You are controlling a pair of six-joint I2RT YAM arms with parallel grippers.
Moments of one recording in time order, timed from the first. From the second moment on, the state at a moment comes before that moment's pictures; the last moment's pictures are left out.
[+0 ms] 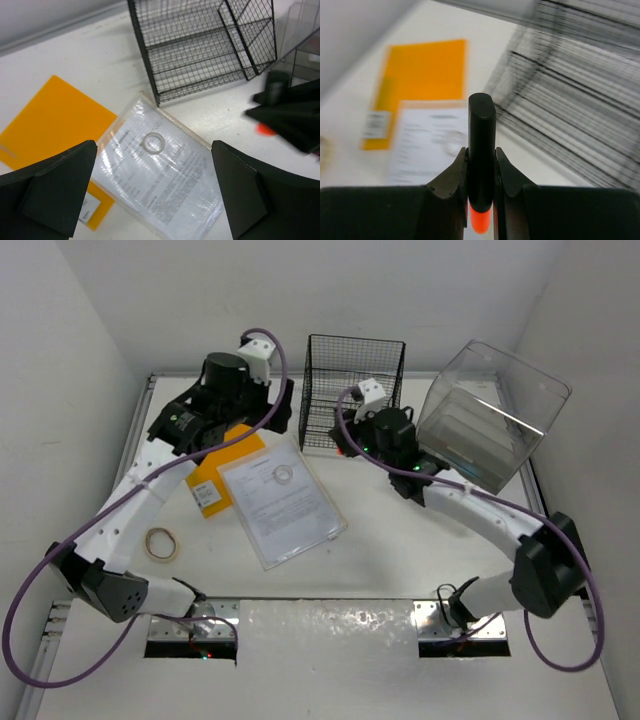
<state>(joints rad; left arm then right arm) -0.49 1.36 1.57 -0.71 -0.09 -0.07 0.65 1.44 0.98 0.23 0.00 0.23</state>
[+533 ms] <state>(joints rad) -0.16 1.28 1.38 -0.75 0.02 0.08 0.56 1.40 0.96 -0.39 0.70 -0.40</state>
